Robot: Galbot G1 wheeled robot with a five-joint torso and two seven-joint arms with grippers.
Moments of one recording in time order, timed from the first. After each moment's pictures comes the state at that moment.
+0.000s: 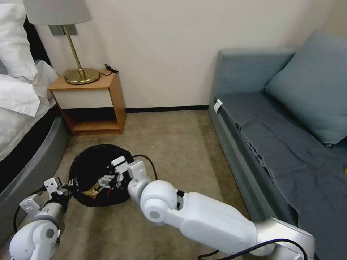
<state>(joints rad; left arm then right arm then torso) 1.45 -1.30 -0.90 -1.92 -0.86 0.49 -0.16 -0.50 1.33 -0.62 1.87 1.00 -0.51 0.60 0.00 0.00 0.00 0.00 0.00</state>
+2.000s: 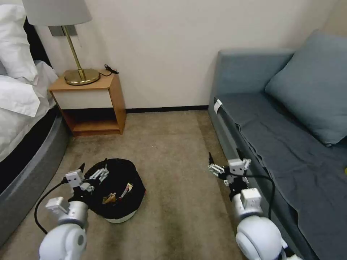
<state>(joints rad) 1.55 -1.45 -0.74 -2.07 -0.38 0.08 0.07 -1.48 1.21 0.27 2.21 0.05 -0.17 0.37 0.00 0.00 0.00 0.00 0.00</state>
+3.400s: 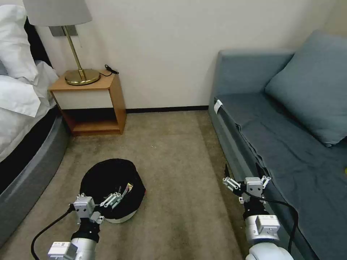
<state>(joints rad) 1.86 -1.43 -0.63 -2.25 -0.28 -0.15 0.05 -1.70 1.38 0.42 2.26 -0.10 -0.06 0.26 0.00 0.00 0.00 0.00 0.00</state>
